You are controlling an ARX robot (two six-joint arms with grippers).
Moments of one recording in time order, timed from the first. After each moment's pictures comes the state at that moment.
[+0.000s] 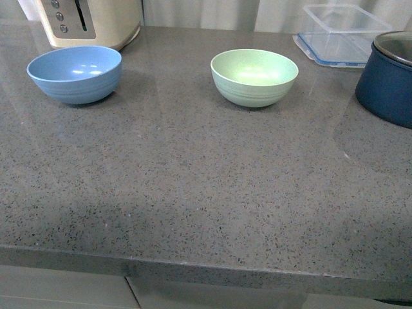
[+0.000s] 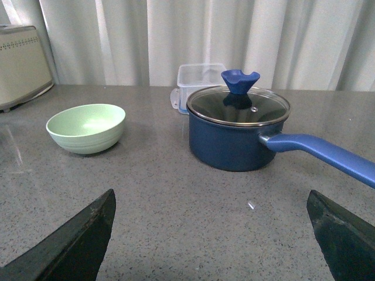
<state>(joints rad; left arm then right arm) 0.00 0.00 0.02 0.00 0.00 0.00 0.00 0.00 0.01 0.00 0.00 0.00</state>
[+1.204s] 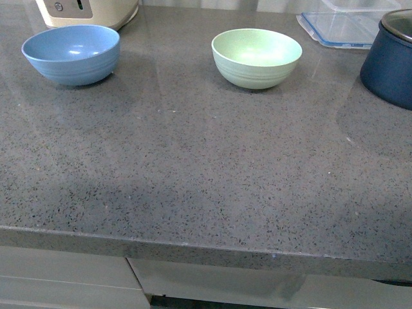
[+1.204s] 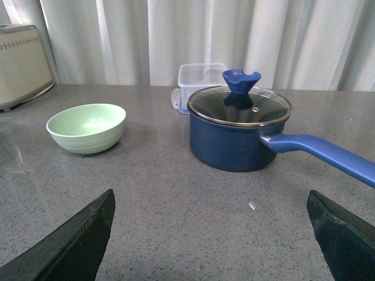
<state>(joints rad) 0.08 1.69 1.19 -0.20 -0.26 -0.09 0.00 0.00 0.01 0.00 0.00 0.00</state>
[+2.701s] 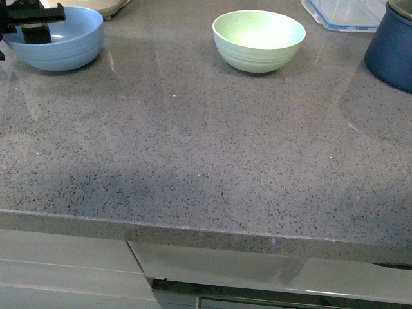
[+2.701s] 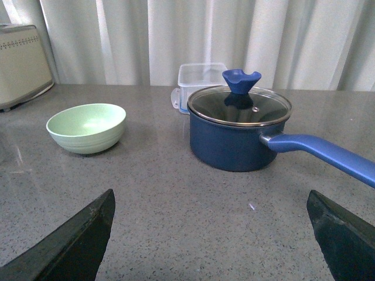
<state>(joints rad) 0.04 2.08 1.45 -0.18 -0.25 -0.23 0.00 0.00 0.01 0.00 0.00 0.00</state>
